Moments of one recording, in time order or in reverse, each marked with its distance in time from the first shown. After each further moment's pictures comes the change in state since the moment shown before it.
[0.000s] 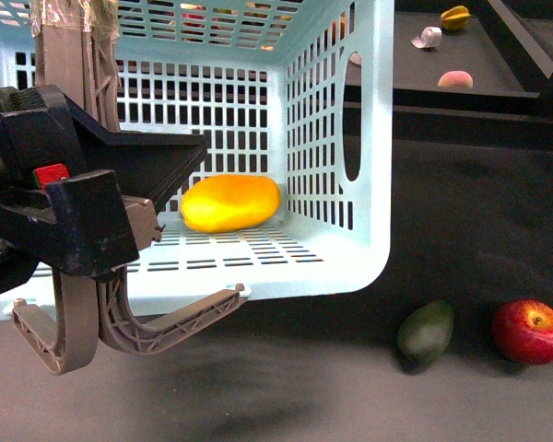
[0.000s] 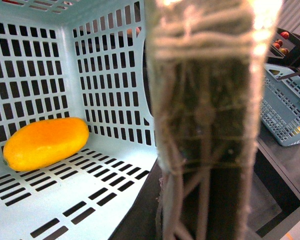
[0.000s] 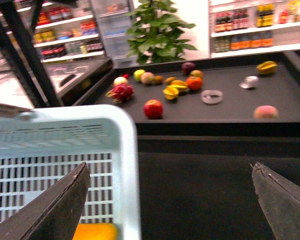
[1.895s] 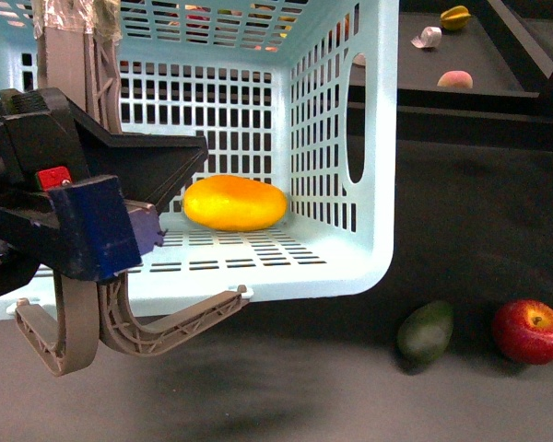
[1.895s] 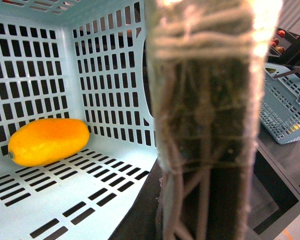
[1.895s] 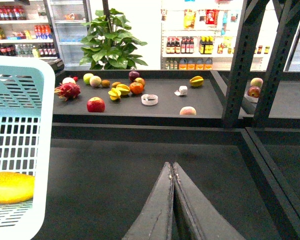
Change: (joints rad) left arm -0.001 0.000 0.000 0.000 0.003 0.000; right arm -0.365 -1.227 -0.420 -0.755 -0.216 -0.192
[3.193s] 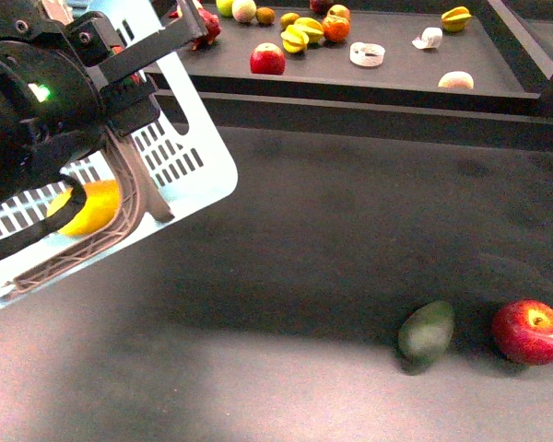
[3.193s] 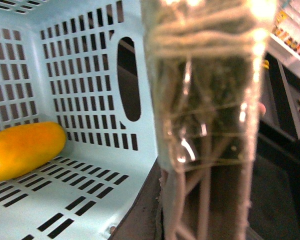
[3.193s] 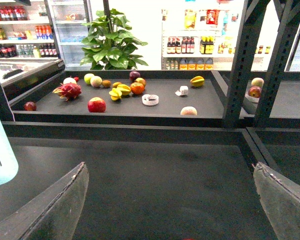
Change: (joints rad) left arm 0.014 0.351 0.349 -0.115 -0.605 -0.342; right arm 0.000 -0.001 0.000 -0.001 -0.002 -0.001
